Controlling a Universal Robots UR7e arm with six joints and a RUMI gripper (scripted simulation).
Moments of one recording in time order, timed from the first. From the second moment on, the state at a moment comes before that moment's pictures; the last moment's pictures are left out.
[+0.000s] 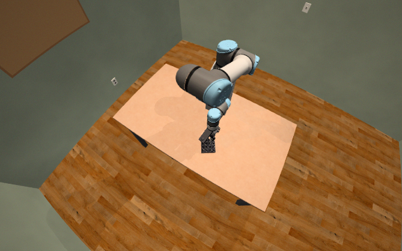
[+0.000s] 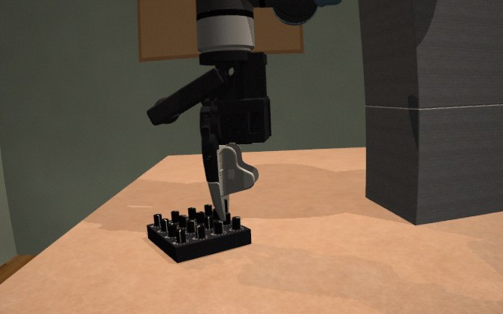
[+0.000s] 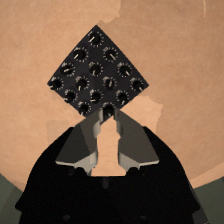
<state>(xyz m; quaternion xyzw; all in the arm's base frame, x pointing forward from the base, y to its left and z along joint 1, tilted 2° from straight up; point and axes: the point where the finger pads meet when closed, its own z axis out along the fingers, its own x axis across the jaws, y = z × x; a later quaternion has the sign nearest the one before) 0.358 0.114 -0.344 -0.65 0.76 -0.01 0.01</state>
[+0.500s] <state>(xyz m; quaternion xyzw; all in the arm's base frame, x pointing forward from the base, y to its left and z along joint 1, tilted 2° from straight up) 0.358 0.114 -0.344 -0.63 0.78 -0.01 0.01</state>
